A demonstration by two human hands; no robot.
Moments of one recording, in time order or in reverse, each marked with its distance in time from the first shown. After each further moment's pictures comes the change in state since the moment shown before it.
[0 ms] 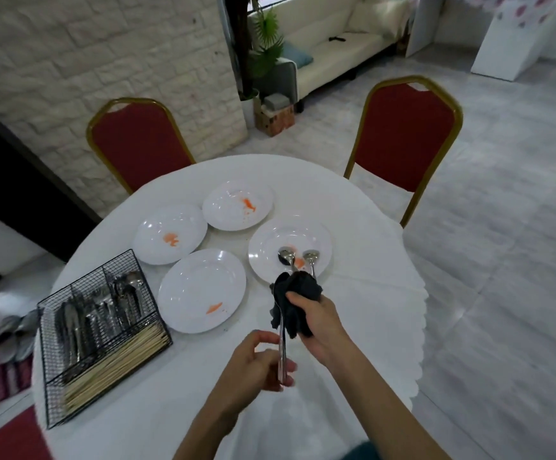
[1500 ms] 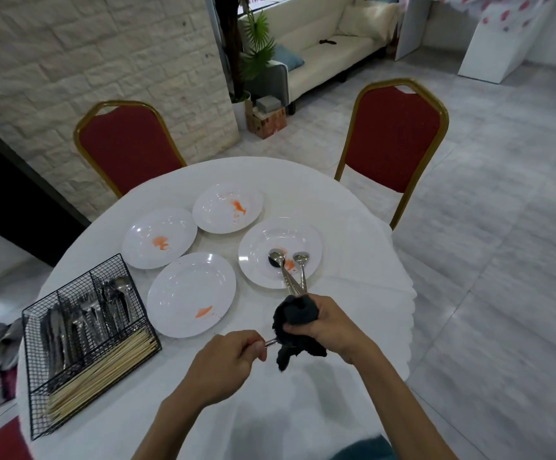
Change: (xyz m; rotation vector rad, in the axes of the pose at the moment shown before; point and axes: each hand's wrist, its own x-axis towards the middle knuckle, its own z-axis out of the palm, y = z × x) left_hand 0.019 0.004 -0.030 0.825 0.022 0.337; right_hand -0.019 -0.036 -0.039 -0.787 -0.278 -0.162
